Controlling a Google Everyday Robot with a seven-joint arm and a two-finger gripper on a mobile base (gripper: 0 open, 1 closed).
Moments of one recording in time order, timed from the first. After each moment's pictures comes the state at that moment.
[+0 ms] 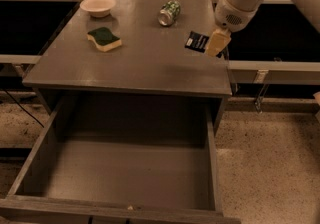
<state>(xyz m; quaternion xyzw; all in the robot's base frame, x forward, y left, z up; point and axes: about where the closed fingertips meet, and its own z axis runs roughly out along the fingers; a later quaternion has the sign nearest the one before) 0.650 -0.168 0.900 -0.58 0.79 -0.02 0.19</state>
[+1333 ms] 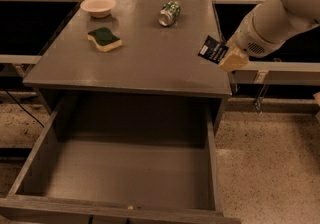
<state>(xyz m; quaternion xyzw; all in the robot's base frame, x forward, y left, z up) 0.584 -0.192 0.908 -0.53 0.80 -0.08 0.29</state>
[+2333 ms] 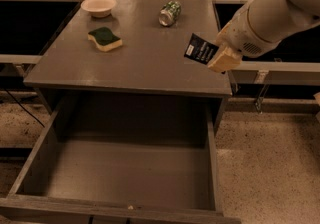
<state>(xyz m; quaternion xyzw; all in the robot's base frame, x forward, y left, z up) 0.553 -0.149 0.933 -0.58 0.75 -0.05 0.32</state>
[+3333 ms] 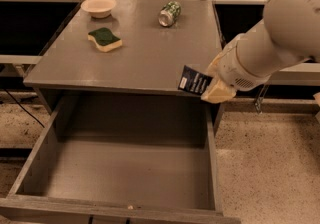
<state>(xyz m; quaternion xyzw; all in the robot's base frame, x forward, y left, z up) 0.505 -0.128 0.885 -0.61 0.74 -0.04 0.28</state>
